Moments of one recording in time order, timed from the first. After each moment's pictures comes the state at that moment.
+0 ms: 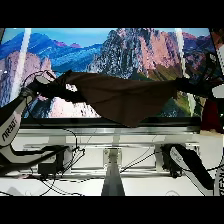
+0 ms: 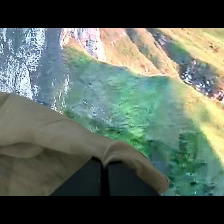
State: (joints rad) left arm 0.01 -1.48 0.86 0.72 -1.20 -0.92; right arm -0.25 -0.87 0.75 -1.10 0.87 1.31
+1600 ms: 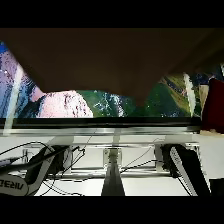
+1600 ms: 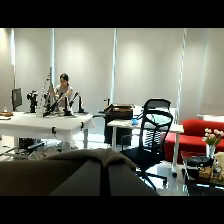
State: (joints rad) left arm 0.68 -0.85 1.78 0.37 -1.02 -0.78; right arm -0.25 -0.67 1.82 -1.02 0.84 1.29
